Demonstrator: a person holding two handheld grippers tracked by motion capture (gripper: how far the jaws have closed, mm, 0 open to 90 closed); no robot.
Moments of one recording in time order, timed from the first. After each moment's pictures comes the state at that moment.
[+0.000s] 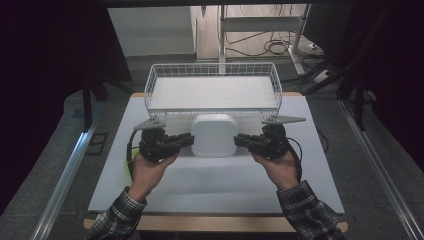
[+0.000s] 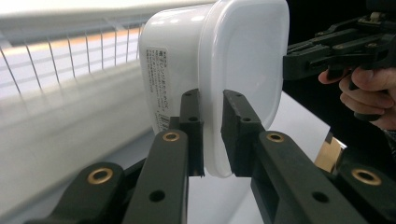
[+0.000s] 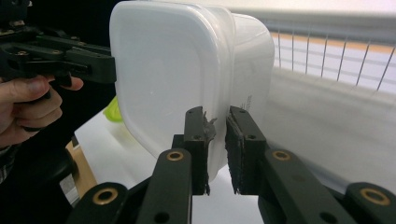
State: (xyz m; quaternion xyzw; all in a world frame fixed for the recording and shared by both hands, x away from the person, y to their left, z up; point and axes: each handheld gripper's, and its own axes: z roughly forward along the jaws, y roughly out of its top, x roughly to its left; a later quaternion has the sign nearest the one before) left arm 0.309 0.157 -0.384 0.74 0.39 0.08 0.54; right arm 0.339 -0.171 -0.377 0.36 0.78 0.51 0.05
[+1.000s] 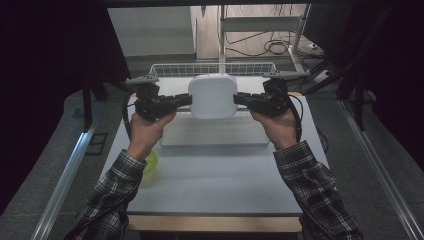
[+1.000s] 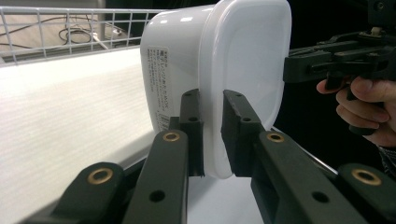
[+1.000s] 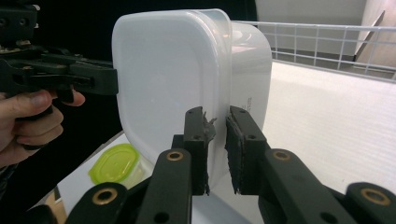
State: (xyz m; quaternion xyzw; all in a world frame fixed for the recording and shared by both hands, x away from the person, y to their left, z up) left arm 0.376 0.169 -0.320 0.71 0.39 0.08 0.58; right arm 0.396 -0.157 -0.298 0.36 0.76 0.54 0.09
